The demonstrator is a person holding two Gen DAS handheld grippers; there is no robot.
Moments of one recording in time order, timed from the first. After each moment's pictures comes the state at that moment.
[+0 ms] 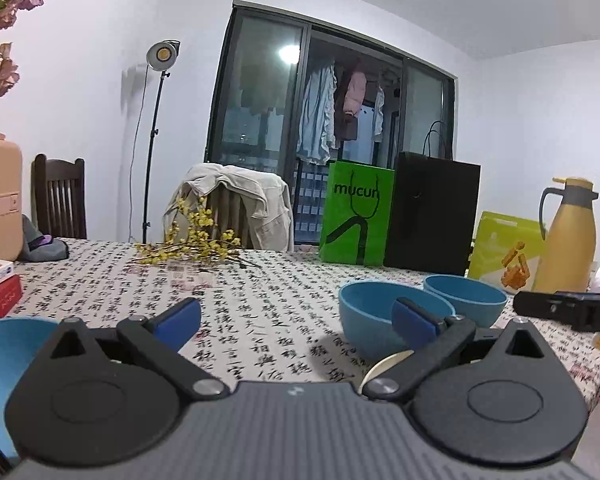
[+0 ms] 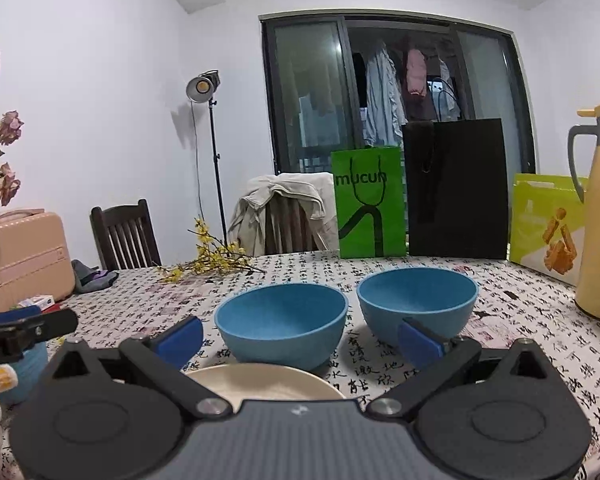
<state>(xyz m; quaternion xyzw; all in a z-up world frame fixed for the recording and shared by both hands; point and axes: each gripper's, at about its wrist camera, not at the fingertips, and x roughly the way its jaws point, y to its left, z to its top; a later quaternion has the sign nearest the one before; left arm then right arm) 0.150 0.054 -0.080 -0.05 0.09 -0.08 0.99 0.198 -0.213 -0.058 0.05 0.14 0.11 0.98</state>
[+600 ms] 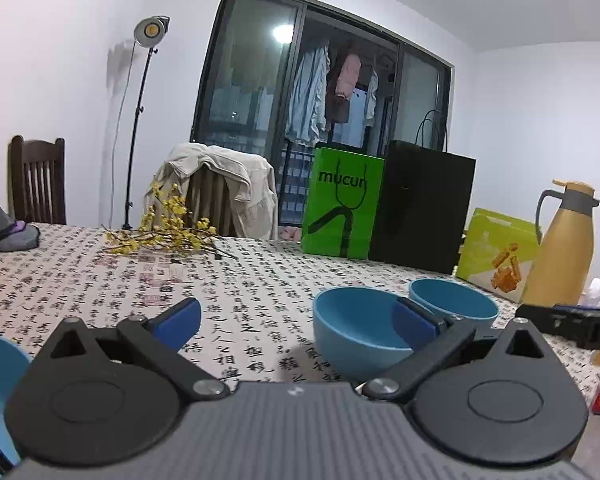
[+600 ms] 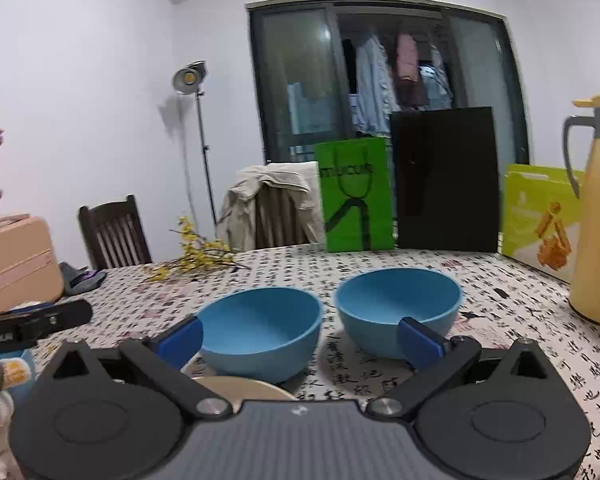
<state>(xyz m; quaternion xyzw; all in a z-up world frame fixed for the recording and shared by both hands) 0.194 0.034 -0.065 -0.07 0.13 -0.10 0.98 0.223 -0.238 -0.046 0.07 0.17 0.09 0.98</state>
